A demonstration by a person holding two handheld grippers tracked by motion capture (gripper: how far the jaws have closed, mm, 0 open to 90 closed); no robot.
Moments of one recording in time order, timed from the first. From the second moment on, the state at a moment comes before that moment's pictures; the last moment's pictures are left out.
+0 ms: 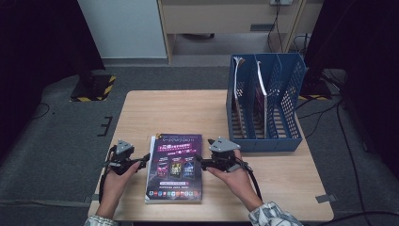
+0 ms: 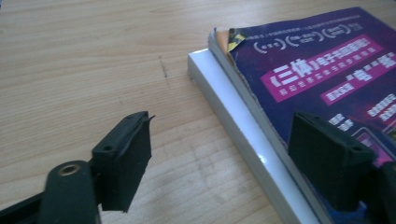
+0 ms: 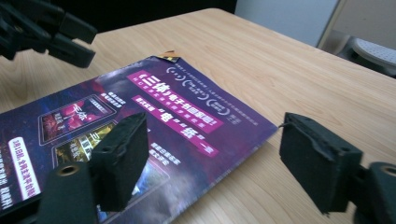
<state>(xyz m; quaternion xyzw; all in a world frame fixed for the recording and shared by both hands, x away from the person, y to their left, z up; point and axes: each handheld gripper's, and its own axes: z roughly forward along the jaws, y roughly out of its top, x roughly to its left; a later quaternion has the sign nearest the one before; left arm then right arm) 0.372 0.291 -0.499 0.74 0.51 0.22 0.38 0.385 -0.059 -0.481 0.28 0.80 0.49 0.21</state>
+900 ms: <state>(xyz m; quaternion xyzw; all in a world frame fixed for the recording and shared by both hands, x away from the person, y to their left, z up) 0.373 0.255 -0.508 0.78 0.45 0.19 0.39 0.397 -0.053 -0.497 0.32 0.80 0.48 0.16</state>
